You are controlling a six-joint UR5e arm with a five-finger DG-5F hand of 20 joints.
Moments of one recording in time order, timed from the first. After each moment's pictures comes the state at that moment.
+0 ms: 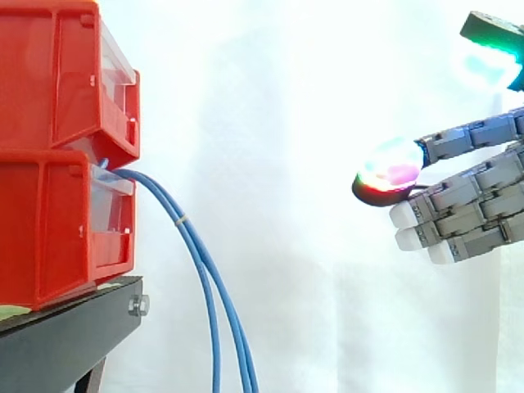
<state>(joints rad) 0.25 -1.95 -1.61 -2.68 -0.94 -0.32</state>
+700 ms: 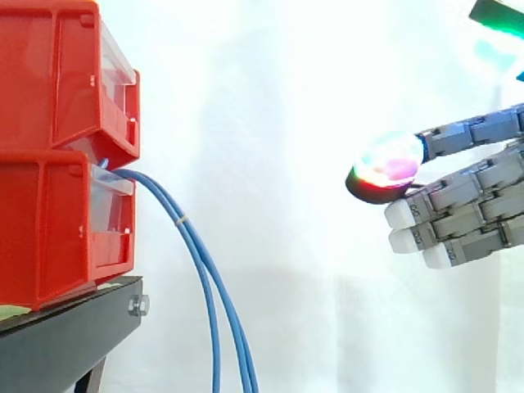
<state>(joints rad) 0.26 -1.96 -1.60 -2.66 -0.99 -0.30</state>
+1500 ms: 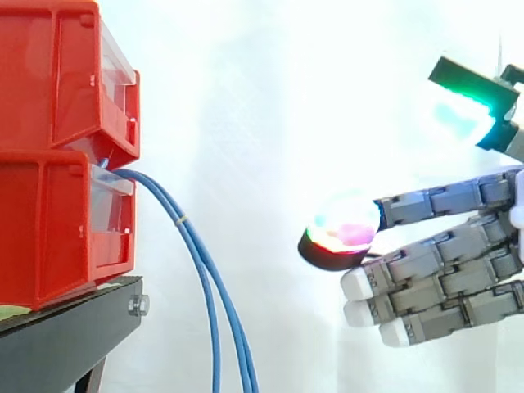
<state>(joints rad) 0.24 -2.09 -1.57 -2.56 -1.06 -0.14</state>
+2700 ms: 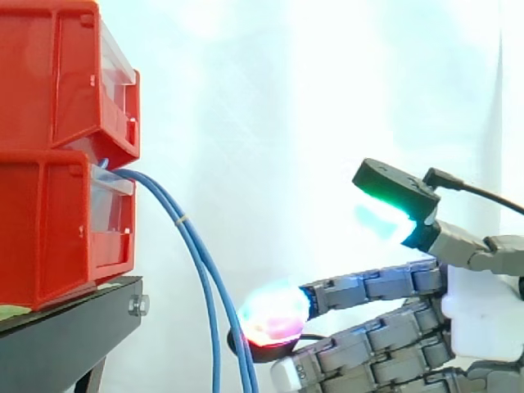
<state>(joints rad) 0.21 -2.27 -1.45 -2.49 -1.11 -0.11</state>
